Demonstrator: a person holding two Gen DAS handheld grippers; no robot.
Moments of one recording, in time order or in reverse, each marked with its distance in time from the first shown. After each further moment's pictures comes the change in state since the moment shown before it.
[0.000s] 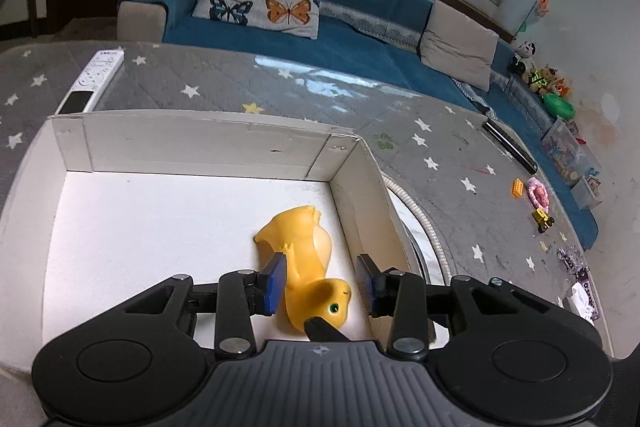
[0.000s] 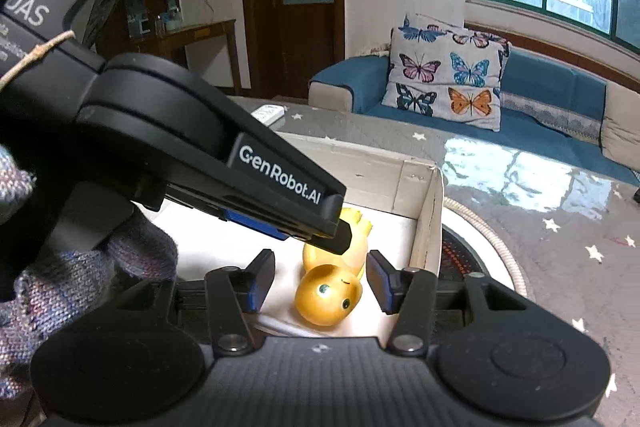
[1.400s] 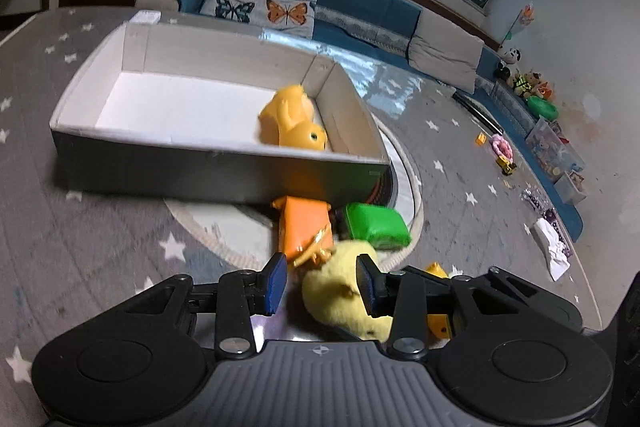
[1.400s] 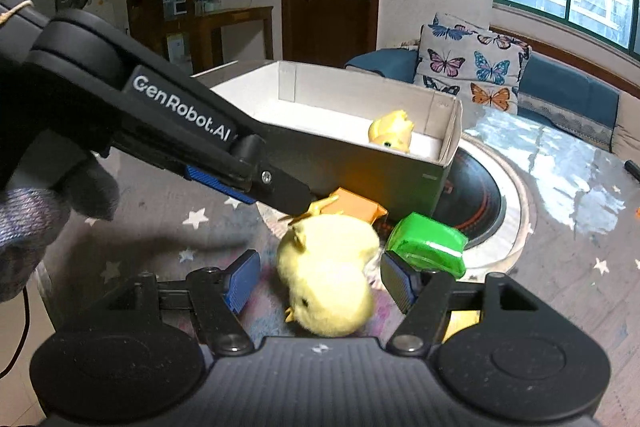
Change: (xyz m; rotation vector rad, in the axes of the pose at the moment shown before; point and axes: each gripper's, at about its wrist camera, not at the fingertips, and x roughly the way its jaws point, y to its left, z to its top) left arm -0.076 -0.008 -0.132 -0.028 -0.035 -0.030; right arm -0.086 0.037 -0.094 -0.080 0.025 0.054
